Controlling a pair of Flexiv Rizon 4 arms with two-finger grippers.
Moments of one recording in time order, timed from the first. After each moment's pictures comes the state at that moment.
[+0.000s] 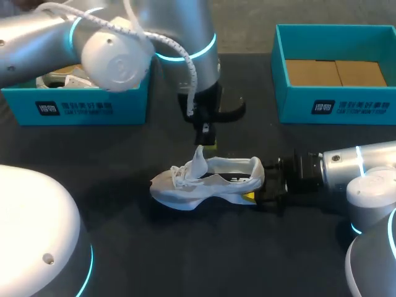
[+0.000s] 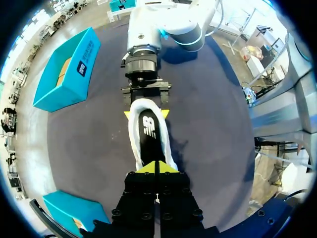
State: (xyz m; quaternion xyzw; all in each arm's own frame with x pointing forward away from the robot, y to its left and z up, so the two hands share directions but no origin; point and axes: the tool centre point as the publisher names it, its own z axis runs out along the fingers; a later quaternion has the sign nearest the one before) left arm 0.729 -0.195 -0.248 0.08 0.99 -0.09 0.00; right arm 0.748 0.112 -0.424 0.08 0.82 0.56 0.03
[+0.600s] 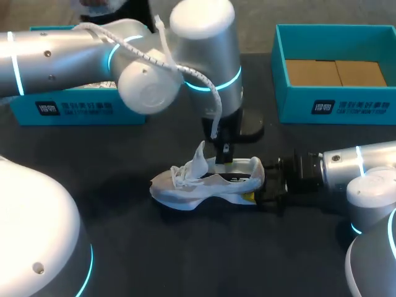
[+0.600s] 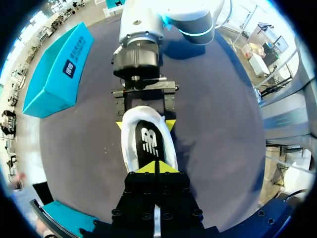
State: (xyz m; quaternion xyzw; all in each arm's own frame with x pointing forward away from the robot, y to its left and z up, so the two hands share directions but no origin) left arm 0.729 -0.231 -0.311 0.08 0.99 -0.08 0.00; right arm 0.748 0.112 -0.424 0.08 0.82 0.56 0.03
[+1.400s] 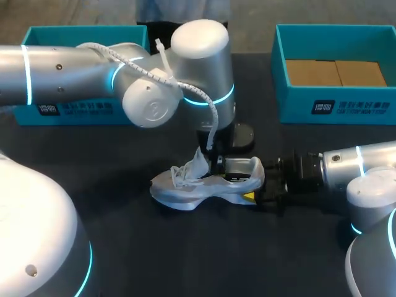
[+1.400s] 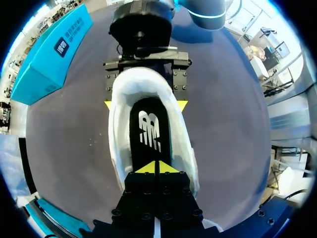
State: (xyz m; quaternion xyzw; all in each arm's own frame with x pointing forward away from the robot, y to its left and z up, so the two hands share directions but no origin) left arm 0.738 -0.216 -0.369 0.06 1.00 -0.07 -0.03; right arm 0.748 0.112 -0.424 0.08 0.82 0.56 0.03
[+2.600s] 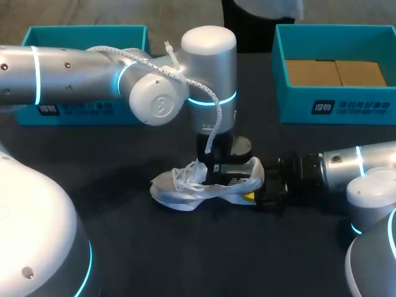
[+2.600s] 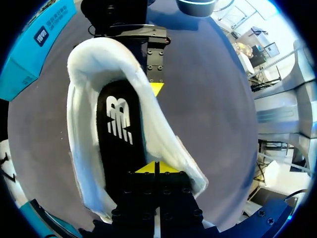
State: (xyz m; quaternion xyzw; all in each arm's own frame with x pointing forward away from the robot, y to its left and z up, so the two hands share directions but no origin) left arm 0.708 -0.200 -0.385 0.07 0.99 -0.03 -0.11; right arm 0.748 0.112 -0.424 0.08 0.82 0.56 0.03
